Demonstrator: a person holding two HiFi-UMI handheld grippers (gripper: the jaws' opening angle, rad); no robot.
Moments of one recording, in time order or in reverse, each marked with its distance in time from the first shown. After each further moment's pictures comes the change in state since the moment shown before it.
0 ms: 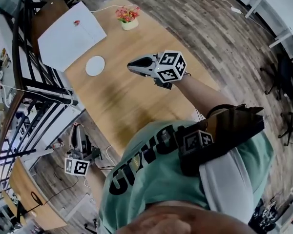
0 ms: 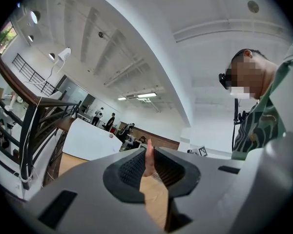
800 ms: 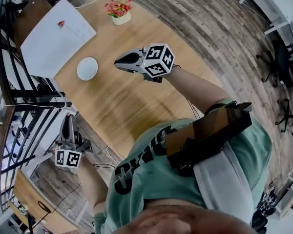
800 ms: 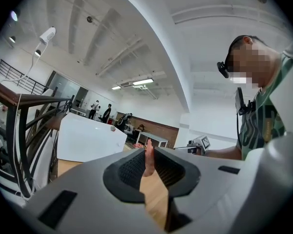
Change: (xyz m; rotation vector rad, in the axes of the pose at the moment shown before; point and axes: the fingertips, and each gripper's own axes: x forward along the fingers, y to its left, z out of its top) left arm 0.105 0.076 -0.018 0.084 0.157 -0.039; right arm 0.061 -0.074 -0.024 0.041 0.033 0.030
